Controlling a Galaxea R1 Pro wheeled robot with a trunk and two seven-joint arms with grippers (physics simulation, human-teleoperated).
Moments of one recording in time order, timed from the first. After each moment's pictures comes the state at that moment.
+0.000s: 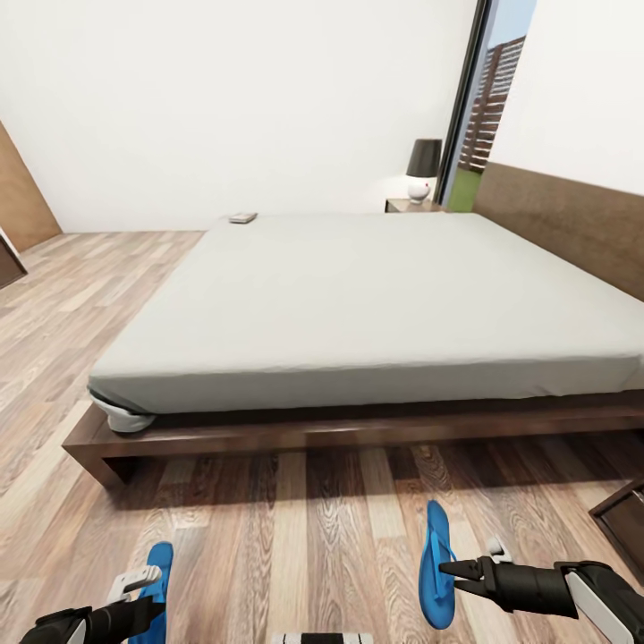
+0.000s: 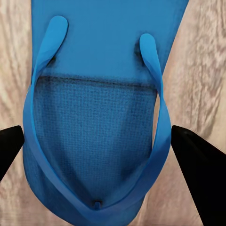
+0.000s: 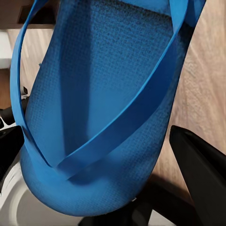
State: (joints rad) left arm -0.42 0.25 0.33 -0.37 -0.06 0.33 -0.49; right arm -0.41 -0.48 0.33 -0.67 -0.71 0.78 1.00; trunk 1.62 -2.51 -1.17
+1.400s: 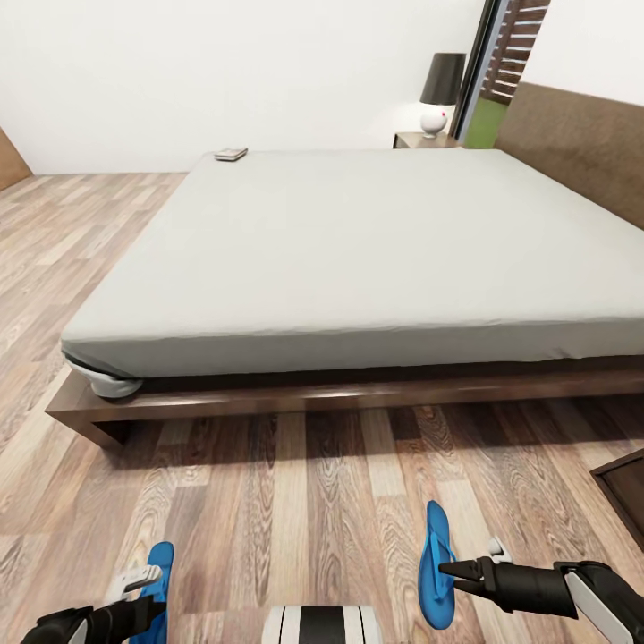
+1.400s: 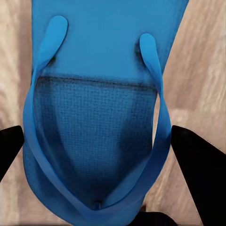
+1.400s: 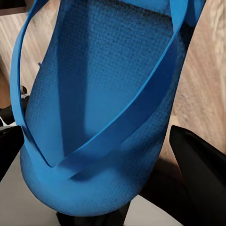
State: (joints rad) left arm -0.42 0.25 0.33 -0.37 -0.06 0.33 -0.49; right arm -0.41 -0.48 0.33 -0.67 -0.70 0.78 1.00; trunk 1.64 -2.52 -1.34
